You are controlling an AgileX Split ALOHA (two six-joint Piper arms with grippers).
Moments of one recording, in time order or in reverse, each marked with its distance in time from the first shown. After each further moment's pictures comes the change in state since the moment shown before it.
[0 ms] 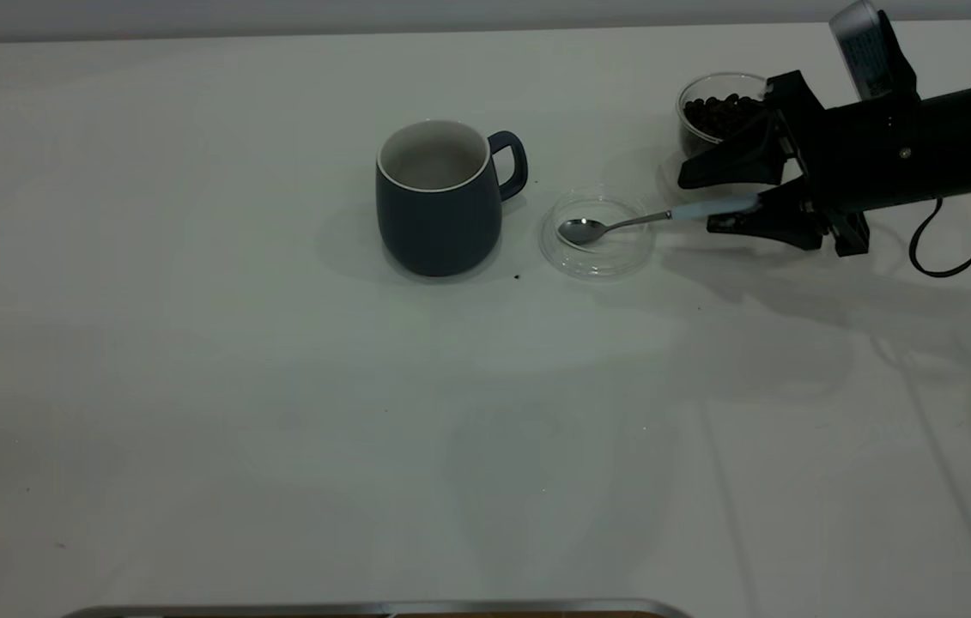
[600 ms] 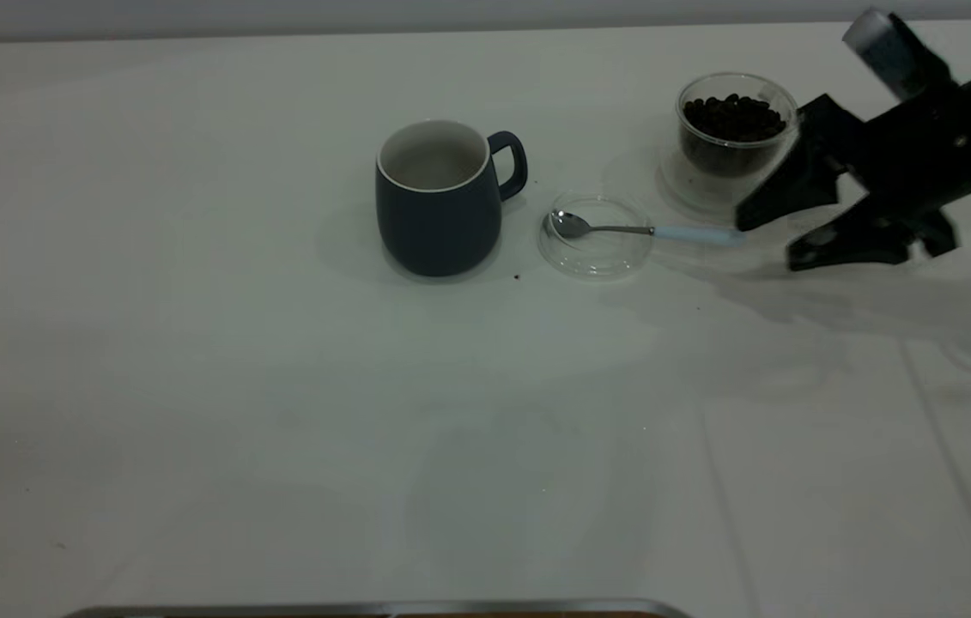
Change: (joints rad) left arm 0.000 0.000 0.000 0.000 0.000 0.002; right arm -0.027 -0.144 0.000 -0.499 -0.257 0.391
